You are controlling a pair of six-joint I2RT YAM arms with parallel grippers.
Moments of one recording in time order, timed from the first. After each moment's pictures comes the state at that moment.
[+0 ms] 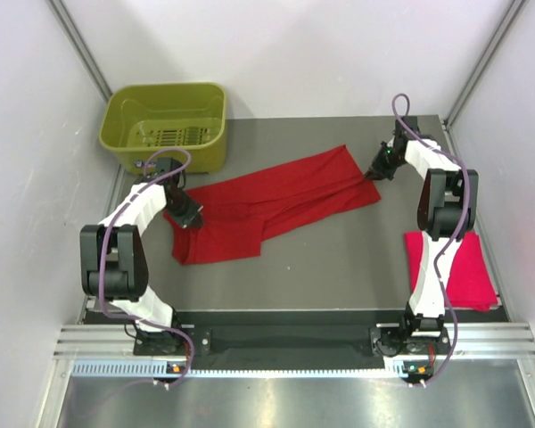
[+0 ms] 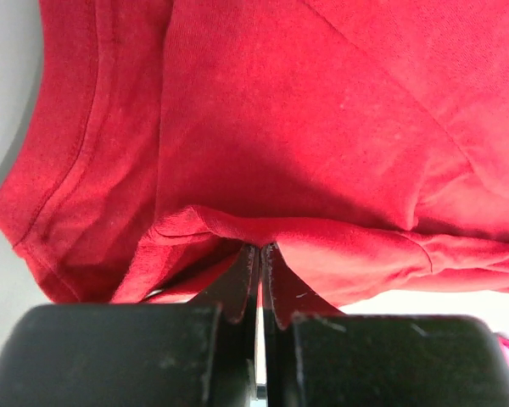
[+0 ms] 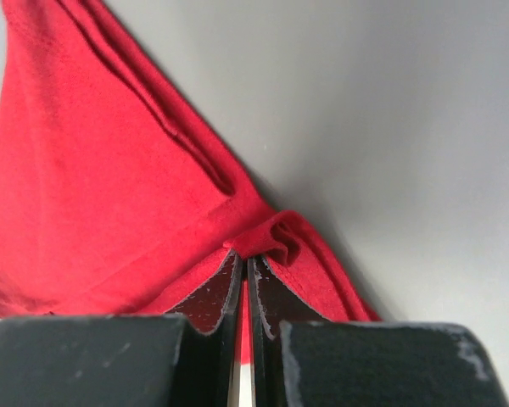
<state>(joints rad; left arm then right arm) -0.02 1.61 1.11 -0.74 0.12 -0.83 -0.03 2.20 1.74 -0.65 -0.31 0.52</state>
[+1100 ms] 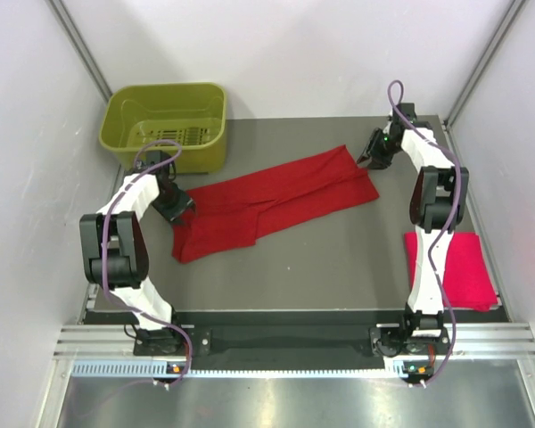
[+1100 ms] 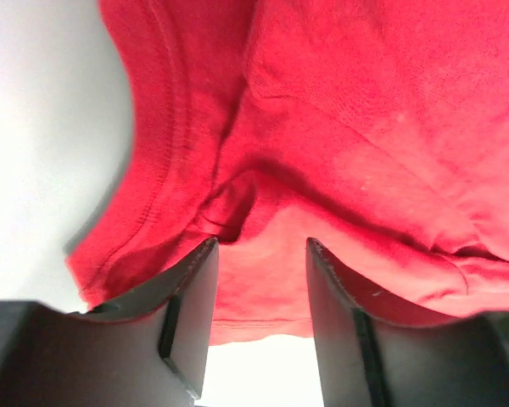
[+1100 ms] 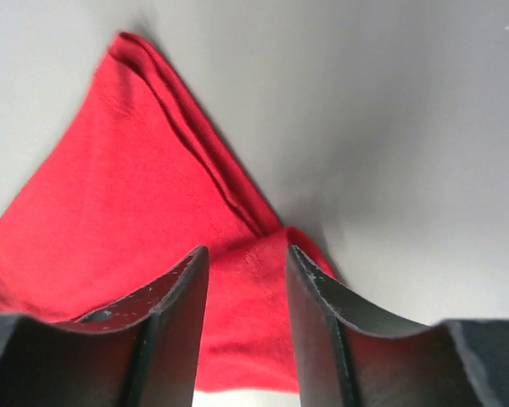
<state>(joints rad) 0.07 1.72 1.23 -0.77 0.05 -0.75 -0.02 2.37 2.05 -0.76 -0.35 0.45</state>
